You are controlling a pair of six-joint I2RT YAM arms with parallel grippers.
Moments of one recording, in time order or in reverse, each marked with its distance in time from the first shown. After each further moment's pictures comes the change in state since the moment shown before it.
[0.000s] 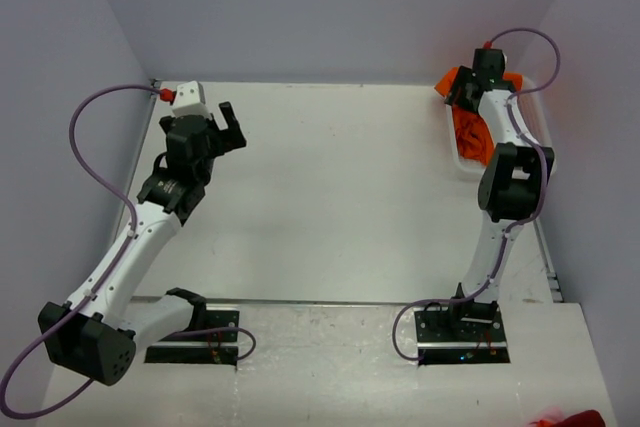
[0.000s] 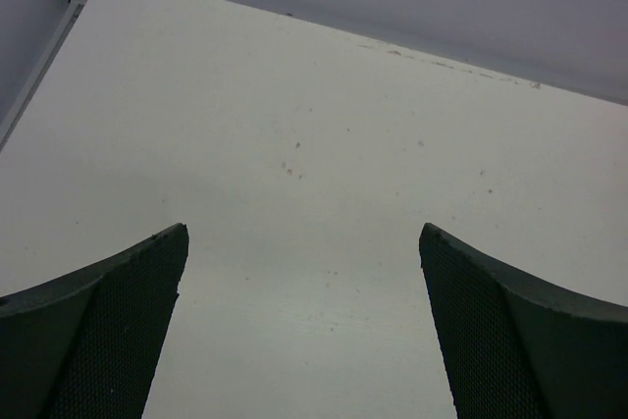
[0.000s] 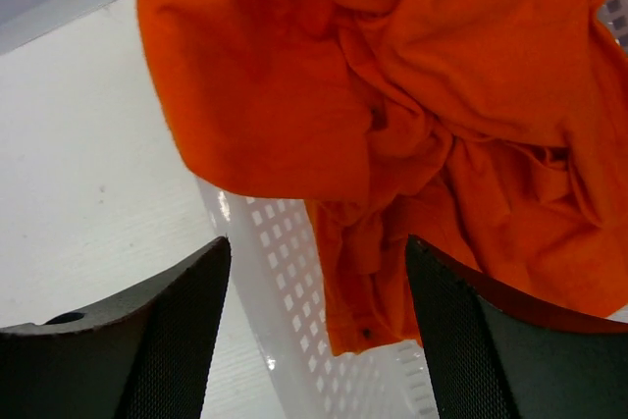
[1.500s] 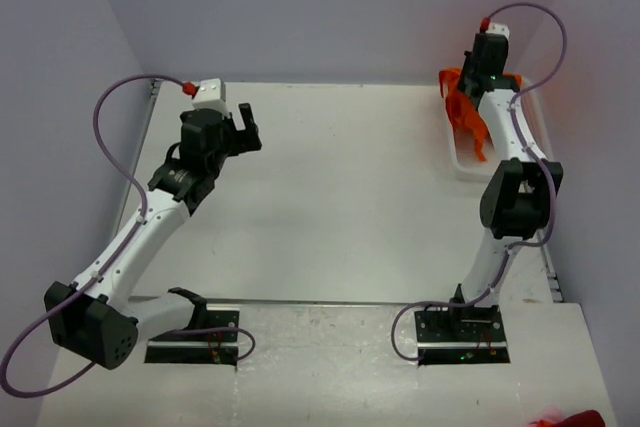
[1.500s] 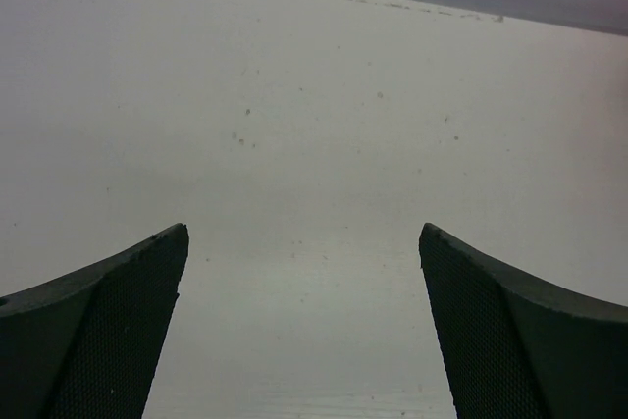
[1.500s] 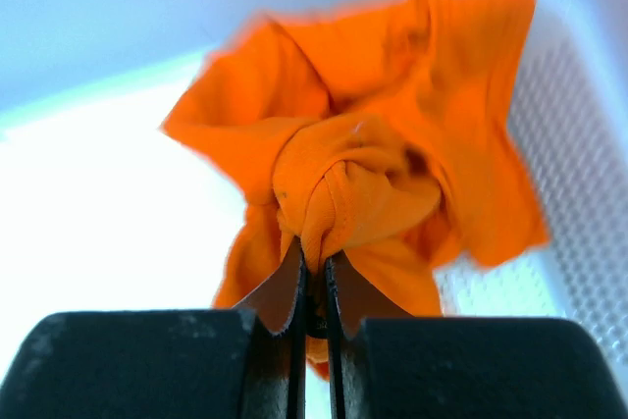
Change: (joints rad) left arm -0.045 0.068 0.059 -0.043 0.110 0.008; right arm 0.037 -0.126 -0.045 0.052 0.097 -0.104
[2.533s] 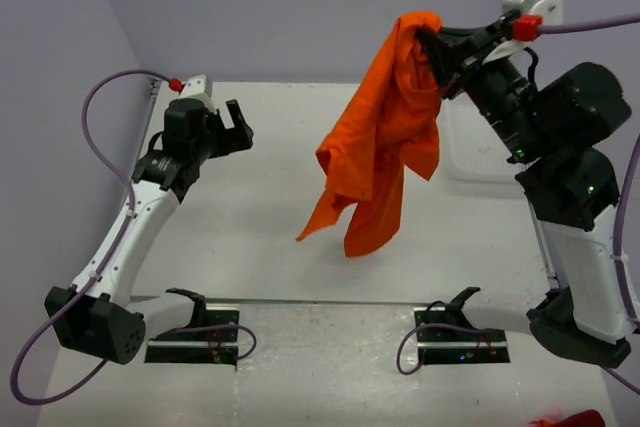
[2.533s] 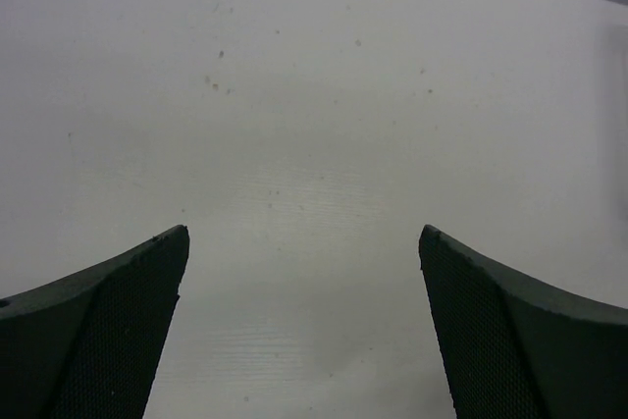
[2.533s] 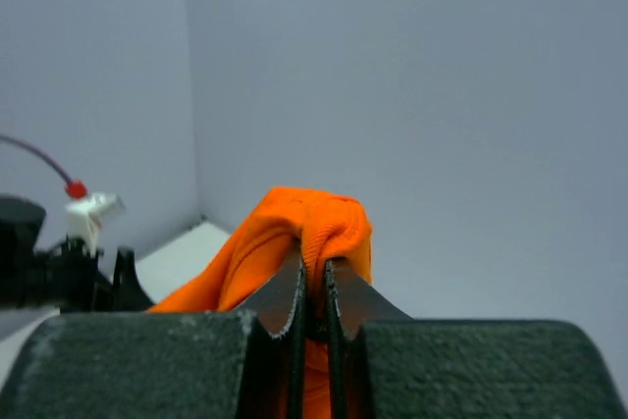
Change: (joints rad) left arm 0.124 0.056 0.100 -0.216 0.215 -0.084; right arm 0.713 -0.768 0.172 0.030 -0.193 -0.293
